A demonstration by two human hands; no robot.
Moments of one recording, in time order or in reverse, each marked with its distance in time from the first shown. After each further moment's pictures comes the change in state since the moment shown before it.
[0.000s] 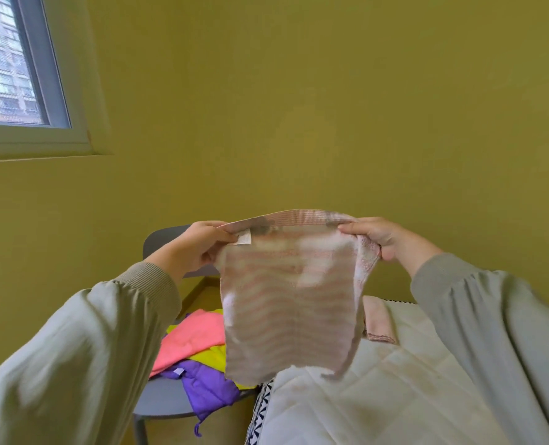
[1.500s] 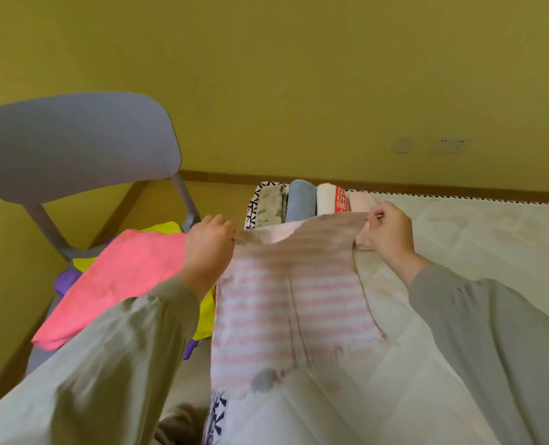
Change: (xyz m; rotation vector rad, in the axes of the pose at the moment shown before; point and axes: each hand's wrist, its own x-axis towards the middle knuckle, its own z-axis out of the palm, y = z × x) left_hand 0.196 -0.266 0.106 1.258 0.090 0.583; right_hand 0.167 0.269 -0.071 -0.676 0.701 -0.068
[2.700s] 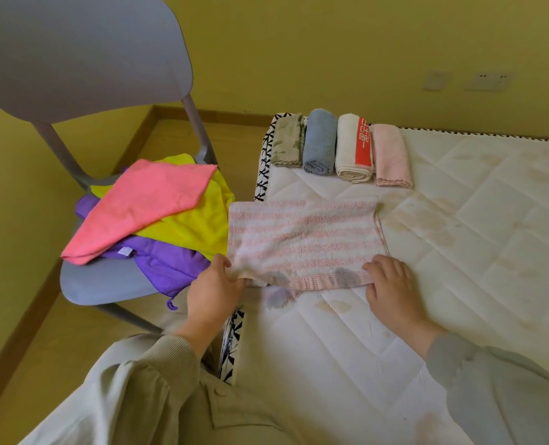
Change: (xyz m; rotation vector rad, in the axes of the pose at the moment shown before) left_hand -0.198 0.038 0.017 -0.330 -0.357 -0.644; right_hand -0.199 0.120 0.024 -0.548 -0.244 -0.523
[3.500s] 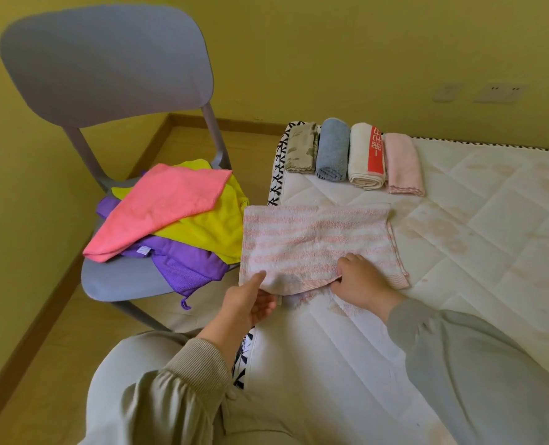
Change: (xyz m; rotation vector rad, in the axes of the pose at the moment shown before) left_hand -0.007 0.023 0.010 -1.074 -0.396 -0.784; right_hand 0.062 -0.063 -0.001 0.131 -0.544 0.063
